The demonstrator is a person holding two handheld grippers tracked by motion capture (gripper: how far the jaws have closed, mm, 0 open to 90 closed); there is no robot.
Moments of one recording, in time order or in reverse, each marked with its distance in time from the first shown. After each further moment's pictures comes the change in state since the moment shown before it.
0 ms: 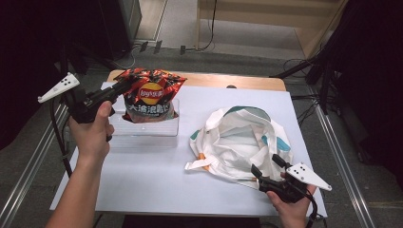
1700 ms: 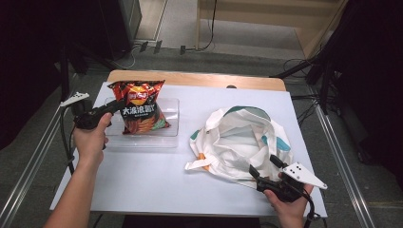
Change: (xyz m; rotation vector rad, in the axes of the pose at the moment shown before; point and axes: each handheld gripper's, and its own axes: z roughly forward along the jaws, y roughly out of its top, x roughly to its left) left arm 0.088 -0.071 0.006 0.209 0.273 -0.135; right arm 0.001 -0.005 0.006 0.023 0.001 -0.011
